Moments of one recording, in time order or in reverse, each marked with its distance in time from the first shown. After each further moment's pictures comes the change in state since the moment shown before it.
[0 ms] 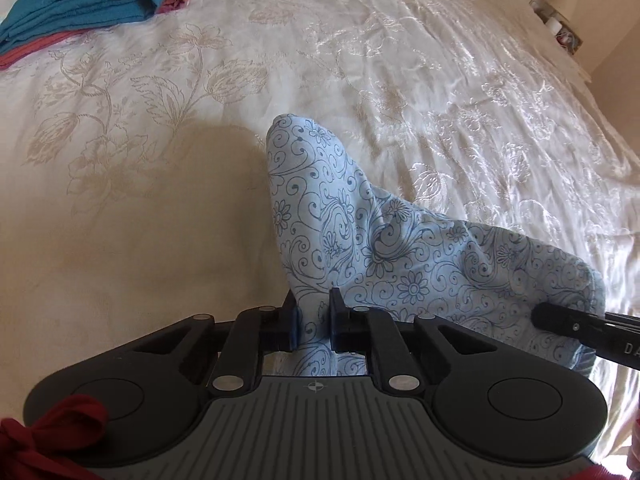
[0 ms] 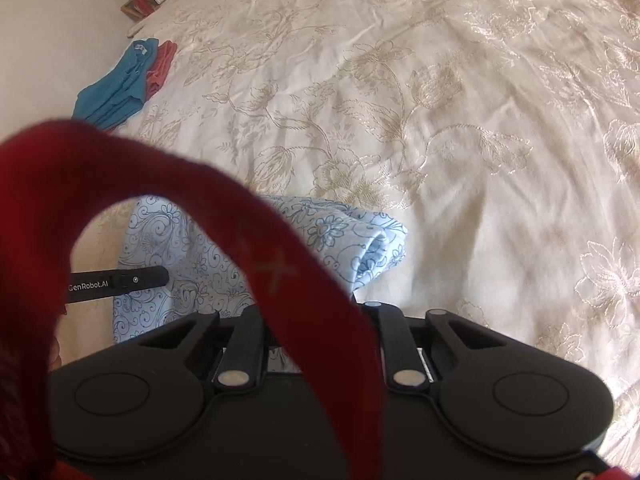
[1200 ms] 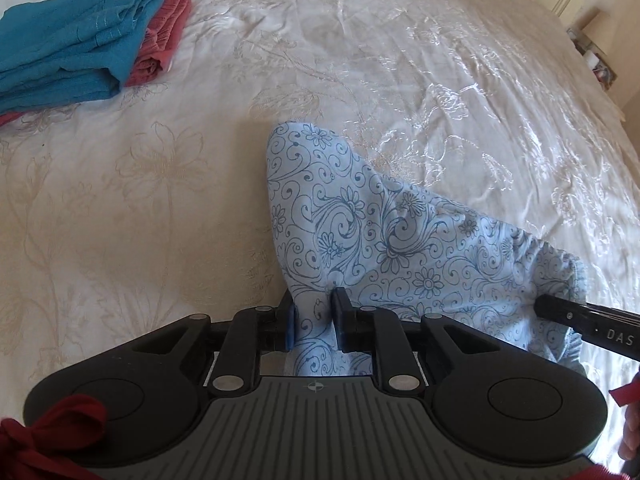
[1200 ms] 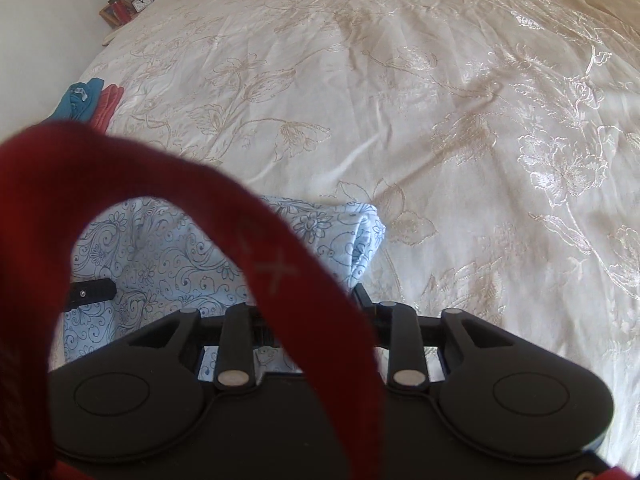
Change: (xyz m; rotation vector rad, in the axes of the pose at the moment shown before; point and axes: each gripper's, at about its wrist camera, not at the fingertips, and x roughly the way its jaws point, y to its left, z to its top) left arm 0.074 0.020 0.133 -0.051 -0.032 0.048; right arm 0.105 -0.023 0.147 -0.041 -0.033 -0.111
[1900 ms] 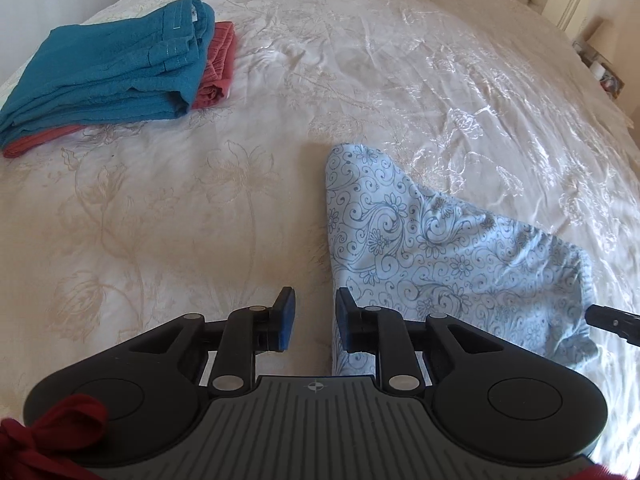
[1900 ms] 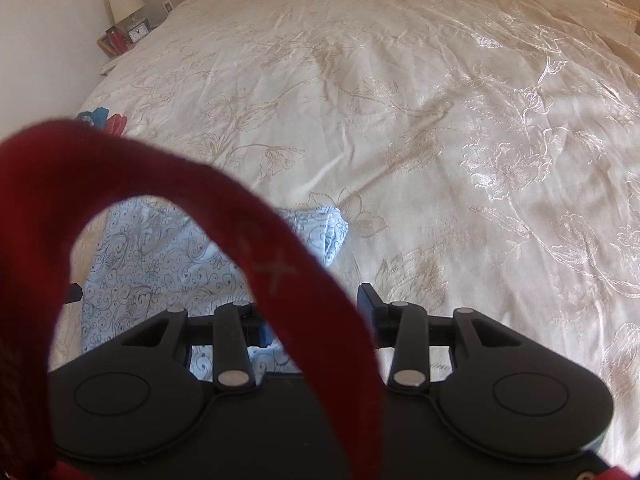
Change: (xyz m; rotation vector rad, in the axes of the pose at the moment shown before) left arm -0.041 0.019 -0.022 0.021 -0.076 0.084; right arm -0.042 -0.009 -0.025 0.024 -0.056 -0.024
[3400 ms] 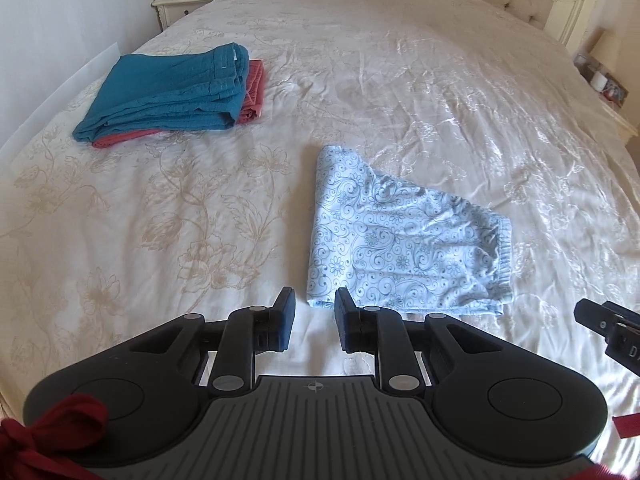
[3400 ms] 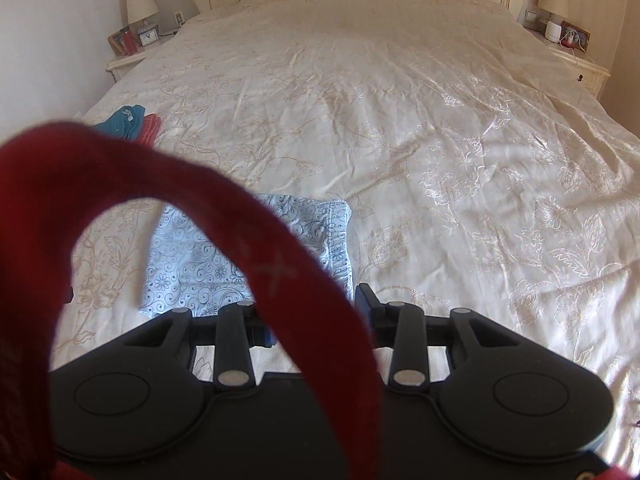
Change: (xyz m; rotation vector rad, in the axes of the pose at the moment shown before) left arm -0.149 -0.049 -0.059 -0.038 -0.056 0.085; right arm -0.143 0.066 -0.047 -0.080 -0.124 -0.115
